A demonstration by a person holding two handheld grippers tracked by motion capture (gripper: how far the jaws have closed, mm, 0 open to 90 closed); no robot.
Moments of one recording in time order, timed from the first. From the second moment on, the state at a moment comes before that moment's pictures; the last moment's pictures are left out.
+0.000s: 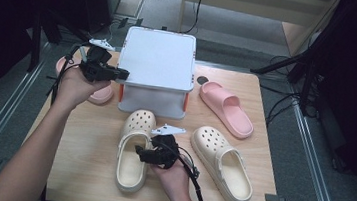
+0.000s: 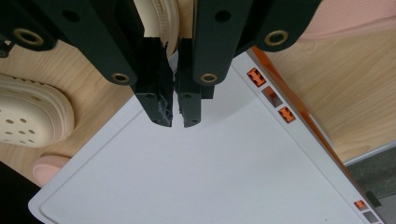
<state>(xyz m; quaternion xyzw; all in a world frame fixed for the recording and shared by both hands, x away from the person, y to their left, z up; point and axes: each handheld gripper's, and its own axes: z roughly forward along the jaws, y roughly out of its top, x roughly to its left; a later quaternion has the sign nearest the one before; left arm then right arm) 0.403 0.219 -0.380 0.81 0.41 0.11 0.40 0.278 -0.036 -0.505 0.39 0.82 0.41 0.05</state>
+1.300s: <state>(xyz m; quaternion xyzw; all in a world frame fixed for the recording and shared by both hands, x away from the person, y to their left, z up) 0.403 0.217 -0.381 0.81 0.41 0.12 0.40 0.350 -0.032 -0.455 0.45 0.77 0.43 0.09</state>
